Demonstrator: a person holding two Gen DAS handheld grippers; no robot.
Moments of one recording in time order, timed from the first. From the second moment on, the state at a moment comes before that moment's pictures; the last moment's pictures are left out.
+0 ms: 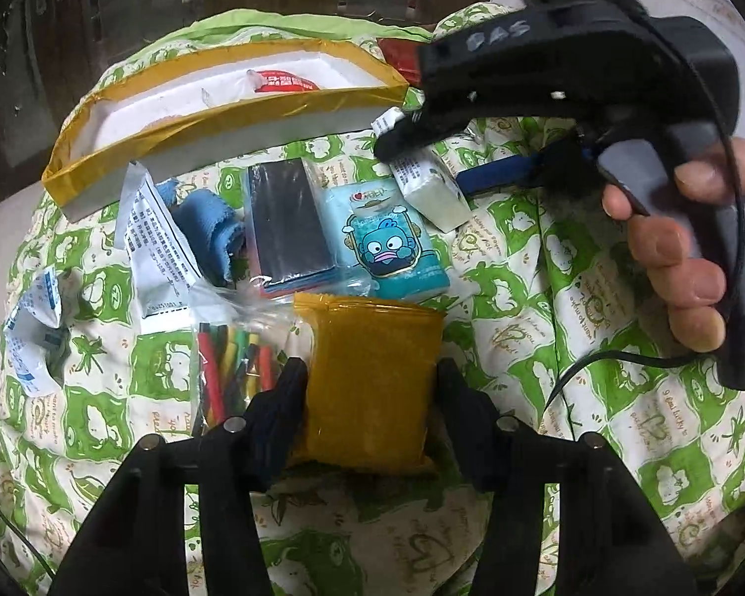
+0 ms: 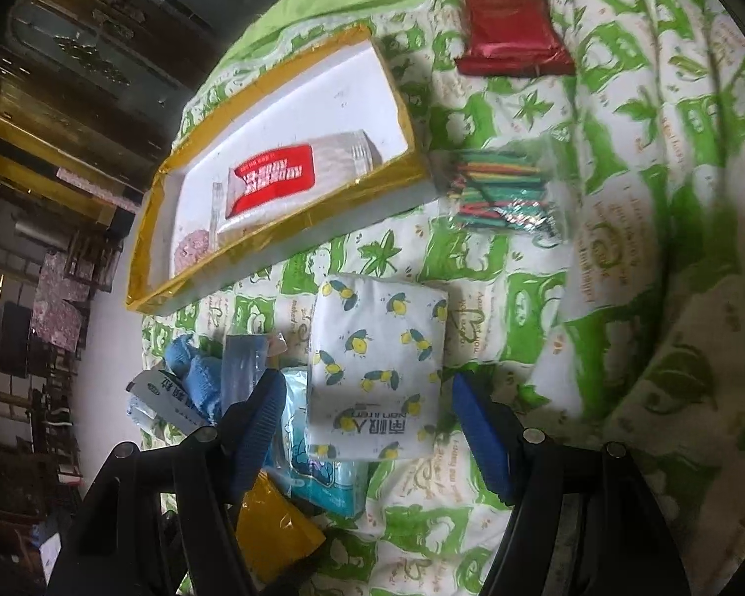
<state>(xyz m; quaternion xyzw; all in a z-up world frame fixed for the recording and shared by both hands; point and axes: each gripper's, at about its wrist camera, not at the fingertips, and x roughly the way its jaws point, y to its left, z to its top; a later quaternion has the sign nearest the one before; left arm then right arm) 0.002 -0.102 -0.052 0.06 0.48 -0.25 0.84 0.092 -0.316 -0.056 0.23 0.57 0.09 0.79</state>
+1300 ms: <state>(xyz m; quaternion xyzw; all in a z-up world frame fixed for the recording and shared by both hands) -0.002 -0.046 -0.016 -0.08 0.42 -0.25 0.87 0.045 -0.308 -0.022 0.17 0.47 0.11 0.86</state>
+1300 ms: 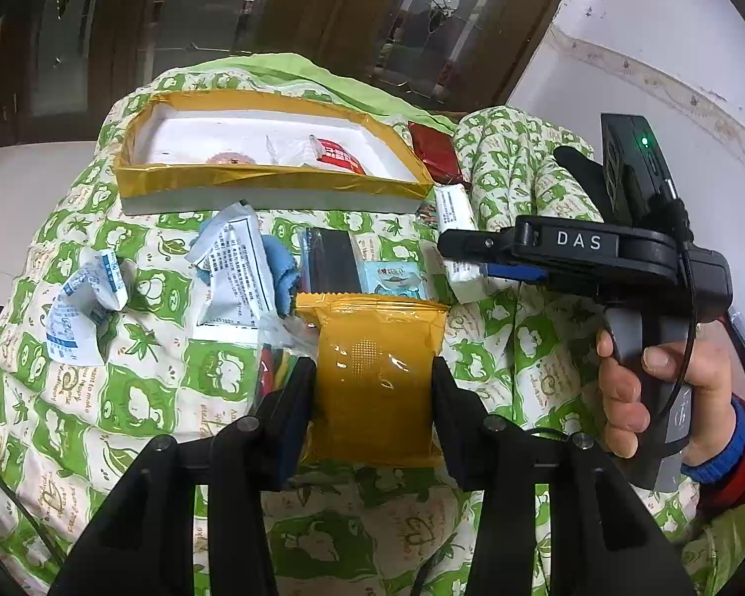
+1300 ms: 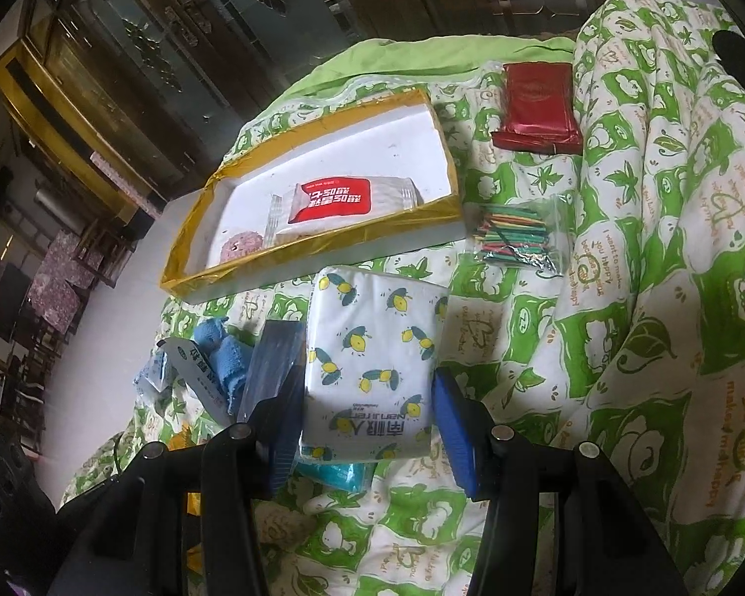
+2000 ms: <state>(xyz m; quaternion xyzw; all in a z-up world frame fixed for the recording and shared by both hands) -0.001 -0.037 -0.013 -0.09 0.42 -0.24 0.87 0.041 -0.312 -0.013 0.18 0.46 0.11 0.86</state>
